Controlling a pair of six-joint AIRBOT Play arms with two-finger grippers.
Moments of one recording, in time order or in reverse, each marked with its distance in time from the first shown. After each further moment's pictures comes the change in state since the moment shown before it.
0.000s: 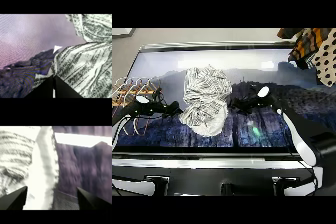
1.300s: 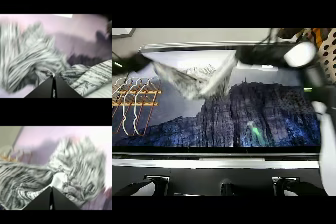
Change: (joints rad) left arm 0.000 0.462 0.482 -0.001 -0.067 -0.003; right arm 0.016 0.367 0.474 -0.258 -0.035 -0.018
